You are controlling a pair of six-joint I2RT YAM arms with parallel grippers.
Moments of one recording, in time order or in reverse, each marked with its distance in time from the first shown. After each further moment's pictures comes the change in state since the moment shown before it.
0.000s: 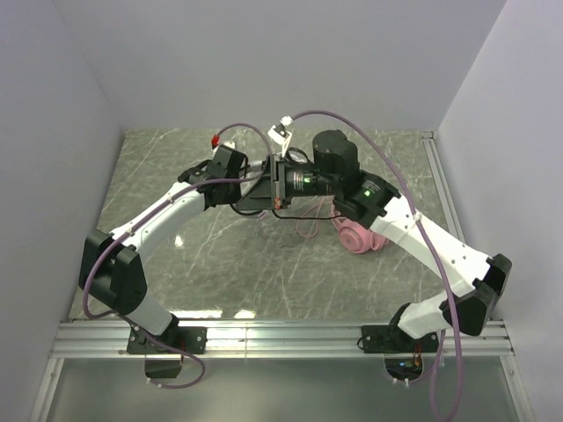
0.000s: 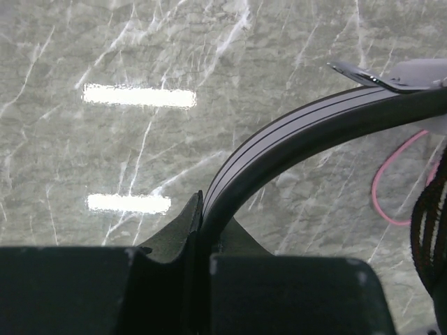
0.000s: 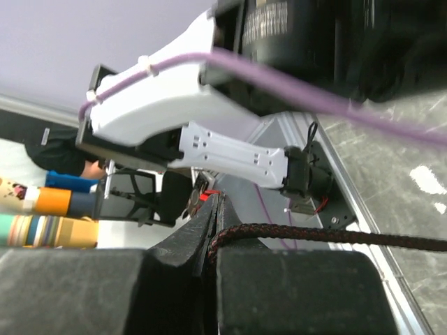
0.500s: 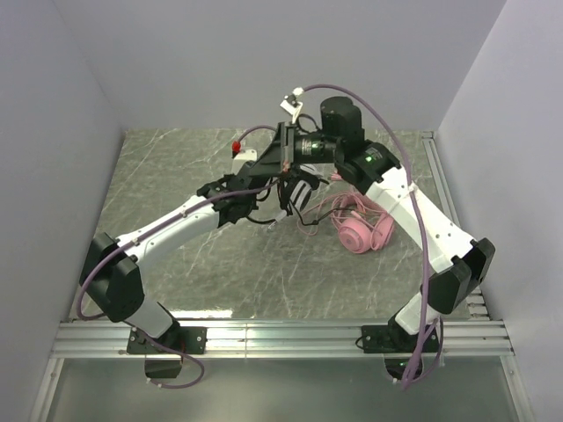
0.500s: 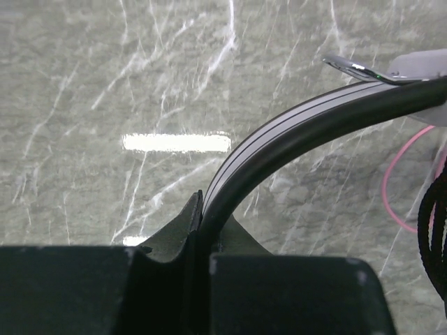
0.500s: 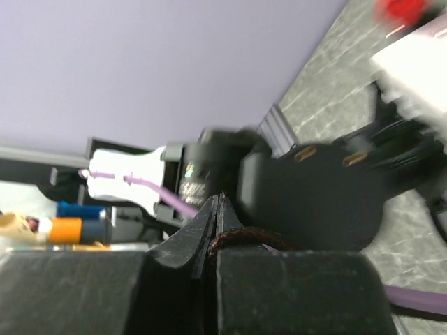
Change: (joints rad) left arm -0.204 -0.019 -0.032 0.045 -0.277 0.008; right arm -0.166 0.179 0.255 -0.163 -0.099 -0.022
